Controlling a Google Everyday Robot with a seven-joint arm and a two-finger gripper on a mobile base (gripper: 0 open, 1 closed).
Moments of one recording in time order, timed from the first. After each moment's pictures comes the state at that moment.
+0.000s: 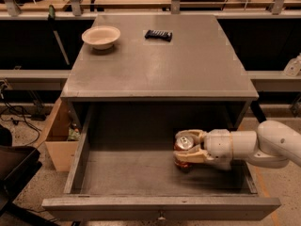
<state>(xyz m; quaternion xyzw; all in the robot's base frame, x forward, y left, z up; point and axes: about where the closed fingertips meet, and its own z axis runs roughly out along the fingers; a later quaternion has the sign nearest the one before) 0.491 -0.102 0.688 -0.51 0.62 0.38 0.46</state>
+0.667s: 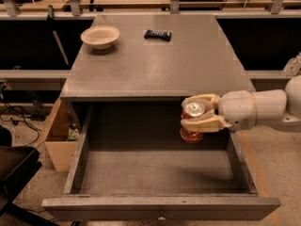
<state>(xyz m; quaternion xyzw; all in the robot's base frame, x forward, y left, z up) 0.486 -0.105 0.835 -0.53 0.60 0.39 0.46</state>
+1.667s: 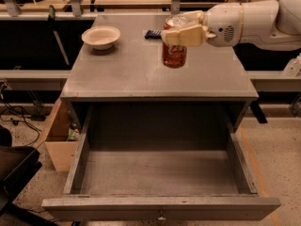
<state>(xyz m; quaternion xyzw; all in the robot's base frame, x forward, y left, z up) 0.592 -0.057 1.015 -0.49 0.59 0.40 0.50</state>
